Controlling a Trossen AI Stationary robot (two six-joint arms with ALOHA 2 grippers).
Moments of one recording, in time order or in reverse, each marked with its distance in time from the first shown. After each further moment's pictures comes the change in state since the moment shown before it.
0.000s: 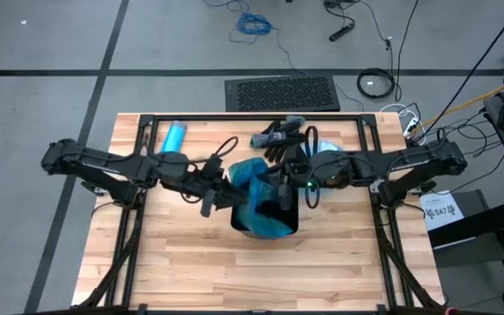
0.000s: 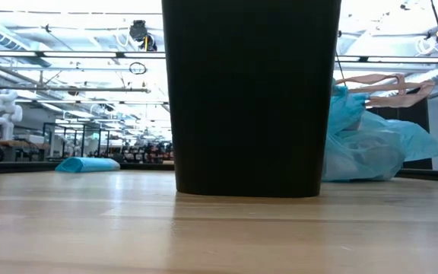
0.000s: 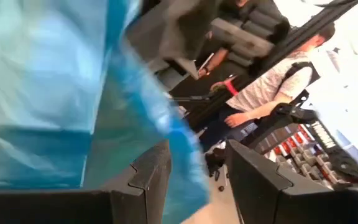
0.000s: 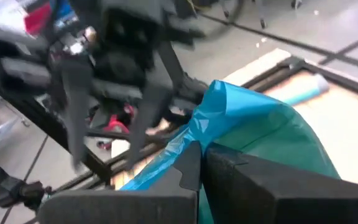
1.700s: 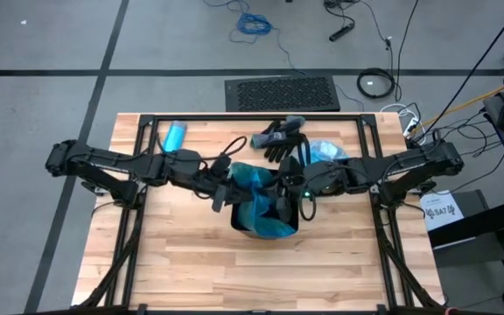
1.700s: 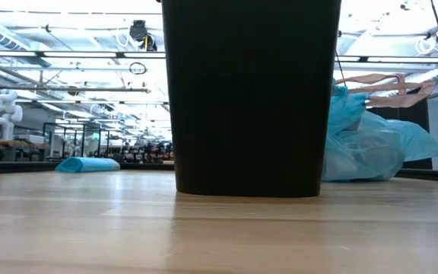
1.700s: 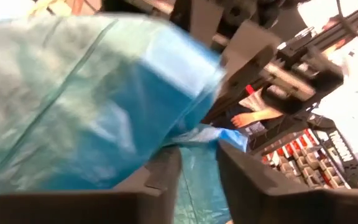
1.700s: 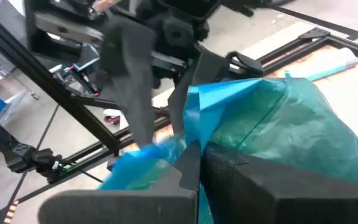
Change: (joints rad) left arm 0.058 0.059 0.001 -0.002 0.057 -0.056; right arm 0.036 0.034 0.000 -0.036 -0.050 0.011
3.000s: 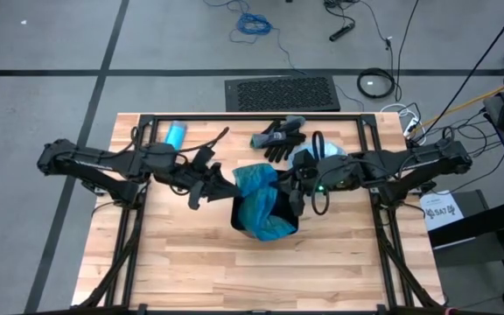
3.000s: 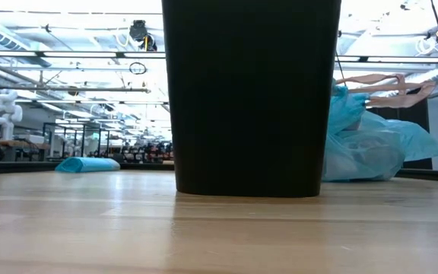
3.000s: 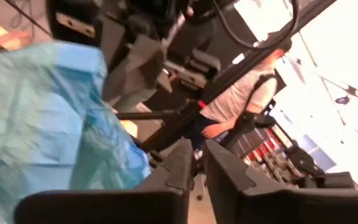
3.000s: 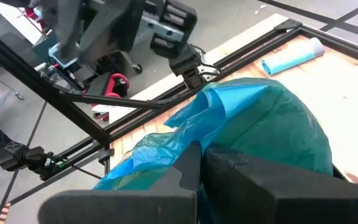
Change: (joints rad) left arm -0.032 -0.114 0.000 0.053 0.013 0.041; right arm 0.004 -0.098 0.000 -0.165 0.032 0.048
